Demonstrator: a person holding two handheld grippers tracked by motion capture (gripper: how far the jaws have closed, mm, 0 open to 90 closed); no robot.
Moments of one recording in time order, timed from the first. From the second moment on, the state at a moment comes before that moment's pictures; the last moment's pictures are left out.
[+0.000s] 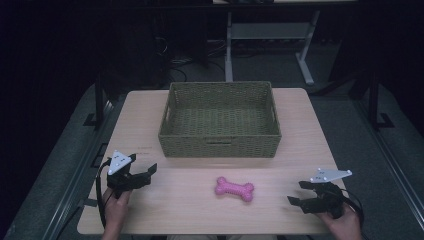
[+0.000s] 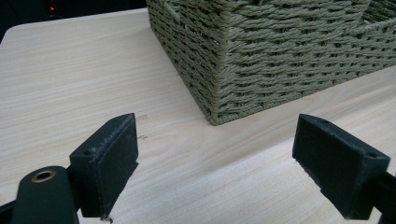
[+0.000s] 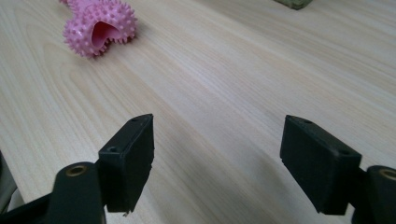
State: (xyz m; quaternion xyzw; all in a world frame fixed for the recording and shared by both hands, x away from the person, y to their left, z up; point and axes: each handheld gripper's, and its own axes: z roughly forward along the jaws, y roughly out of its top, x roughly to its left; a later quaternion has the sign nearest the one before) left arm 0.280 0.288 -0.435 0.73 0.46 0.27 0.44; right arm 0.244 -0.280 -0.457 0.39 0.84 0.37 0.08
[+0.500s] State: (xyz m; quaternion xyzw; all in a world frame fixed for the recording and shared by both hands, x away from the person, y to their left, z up) left arm 0.278 0.289 -0.434 0.73 0.45 0.27 0.44; right arm 0.258 -0.252 -0.439 0.34 0.88 0.34 0.06
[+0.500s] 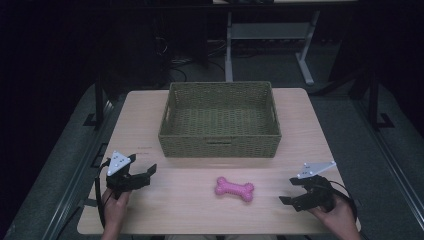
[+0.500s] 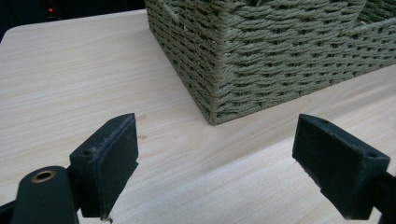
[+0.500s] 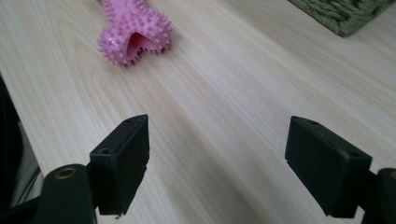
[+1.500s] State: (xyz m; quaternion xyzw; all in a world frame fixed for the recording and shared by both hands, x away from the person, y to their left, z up) left arm 0.278 0.291 -0.434 0.72 0.45 0.27 0.44; right arm 0.276 -0.217 -0.421 0.28 0.91 0.30 0.02
